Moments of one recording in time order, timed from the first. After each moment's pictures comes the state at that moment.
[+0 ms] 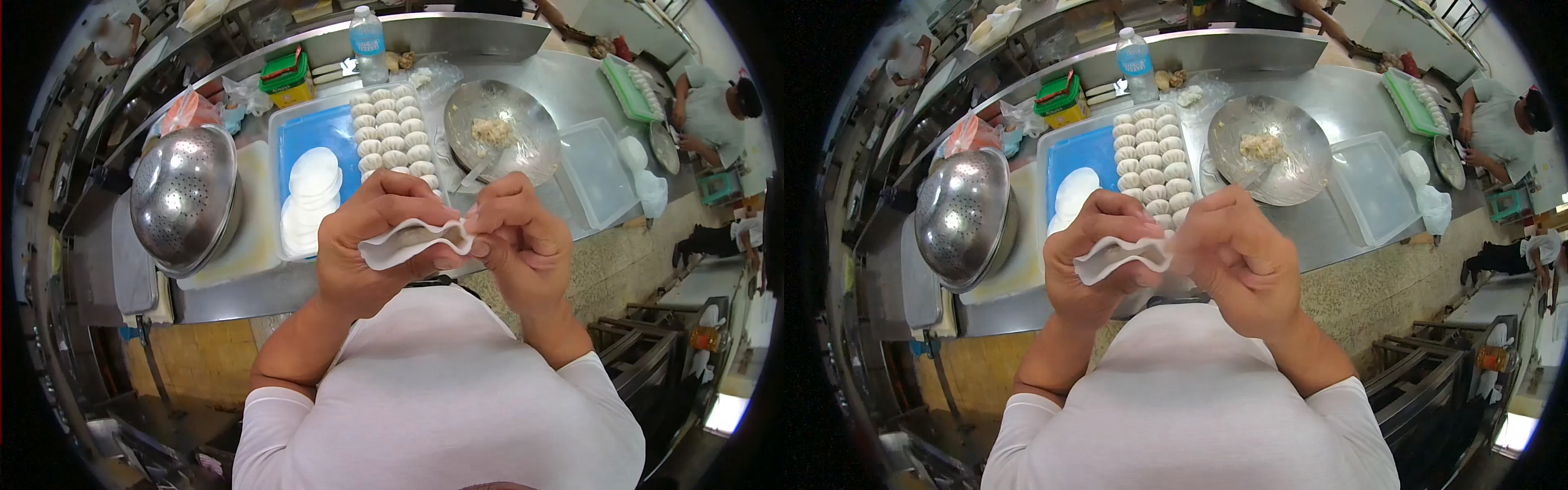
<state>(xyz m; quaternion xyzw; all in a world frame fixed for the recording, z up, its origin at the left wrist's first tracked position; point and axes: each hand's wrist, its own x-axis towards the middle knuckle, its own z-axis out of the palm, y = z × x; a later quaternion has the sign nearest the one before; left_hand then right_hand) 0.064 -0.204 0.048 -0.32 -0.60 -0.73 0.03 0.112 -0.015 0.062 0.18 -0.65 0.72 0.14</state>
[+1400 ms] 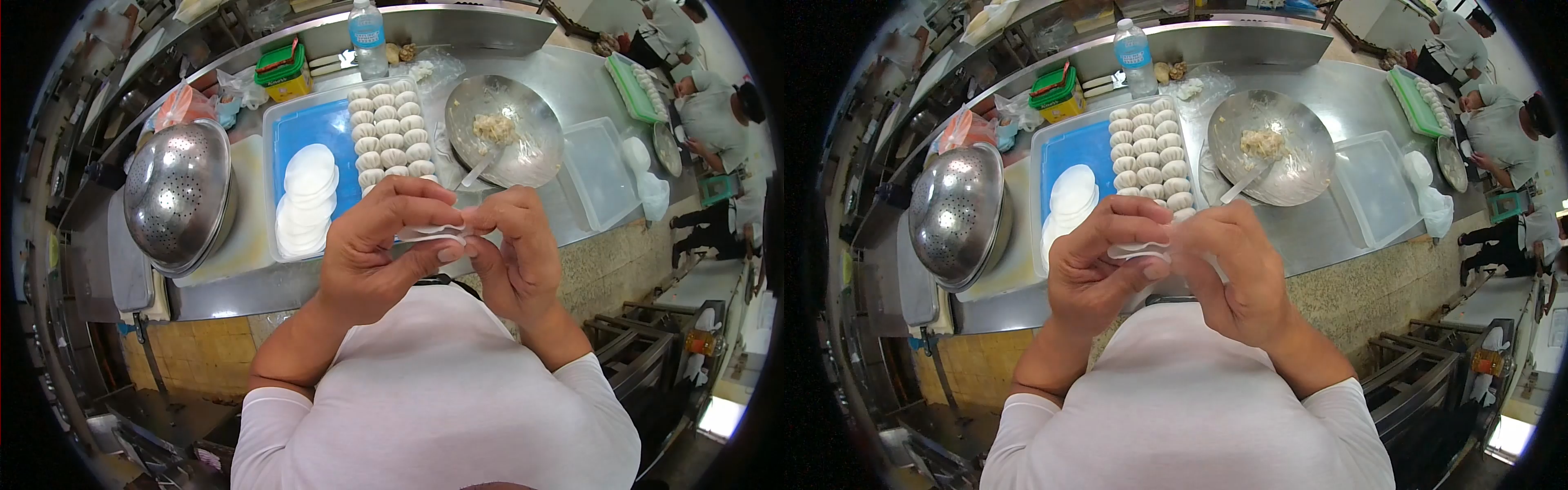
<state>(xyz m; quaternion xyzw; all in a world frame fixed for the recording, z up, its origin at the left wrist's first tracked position) 0.061 -0.197 0.047 -0.29 -0.59 -0.75 -0.05 0.097 -0.012 0.053 0.24 -0.77 0.52 0.27</state>
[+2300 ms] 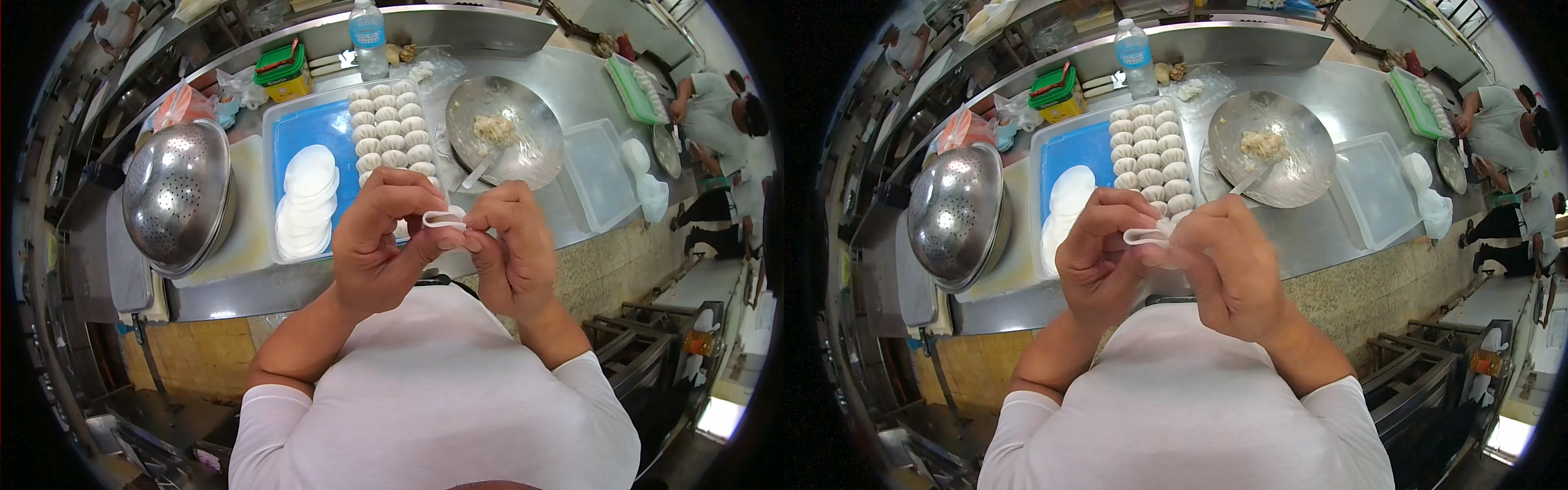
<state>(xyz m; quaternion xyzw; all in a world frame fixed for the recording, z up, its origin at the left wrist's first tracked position) 0.054 -0.183 0.026 -0.29 -0.56 -0.77 0.07 0.089 -0.013 0.056 0.25 -0.79 0.50 0.26</state>
